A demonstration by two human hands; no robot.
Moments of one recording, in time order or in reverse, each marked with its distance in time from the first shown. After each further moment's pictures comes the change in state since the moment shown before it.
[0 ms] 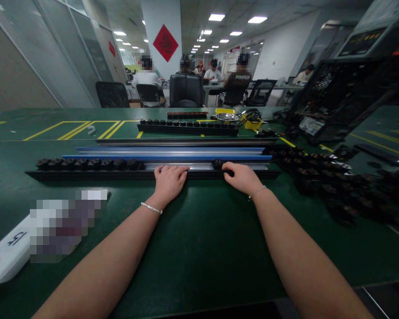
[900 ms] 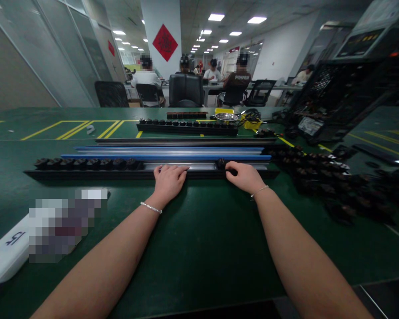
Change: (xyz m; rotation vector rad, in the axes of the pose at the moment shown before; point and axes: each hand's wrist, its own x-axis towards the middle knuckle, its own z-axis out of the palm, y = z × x) left_hand 0.000 0.000 0.001 -0.002 0.018 0.012; right_hand -0.003 0.009 -0.004 0.019 0.031 0.047
